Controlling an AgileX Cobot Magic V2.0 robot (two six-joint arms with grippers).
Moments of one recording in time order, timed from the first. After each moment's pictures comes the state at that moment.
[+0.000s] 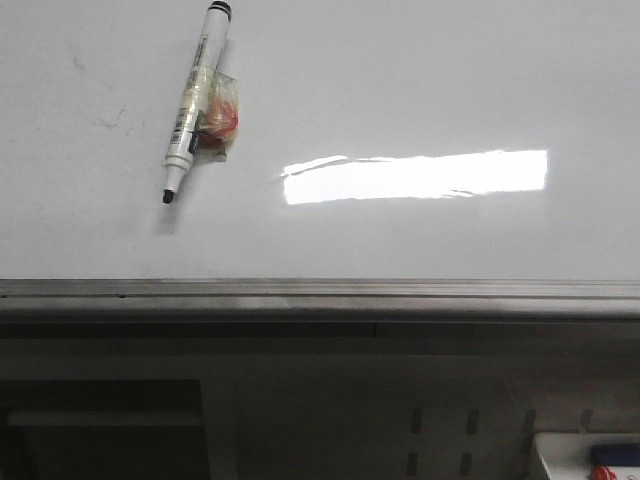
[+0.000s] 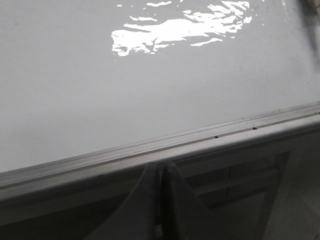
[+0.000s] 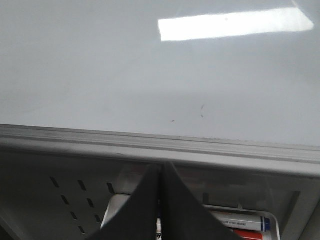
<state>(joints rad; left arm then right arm) -0.23 -0.01 0.00 -0.10 0.34 0.17 0.17 -0.01 0.01 0.02 0.33 0.05</state>
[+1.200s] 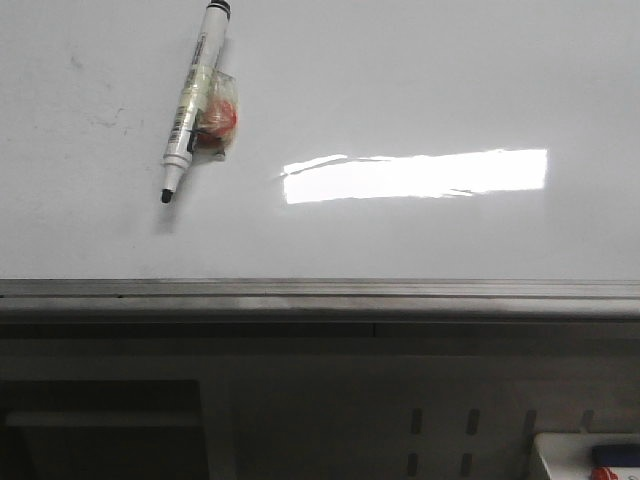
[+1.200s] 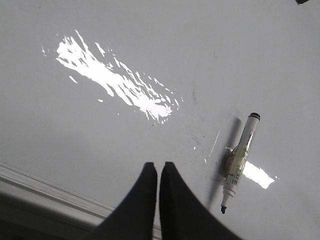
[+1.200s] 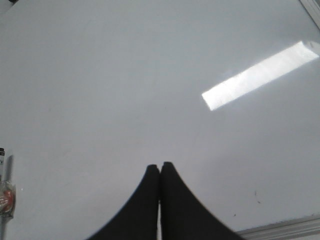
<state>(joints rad) -0.23 -0.01 0.00 -0.92 0.12 0.17 0.17 -0.01 0.00 0.48 0.02 0.05</state>
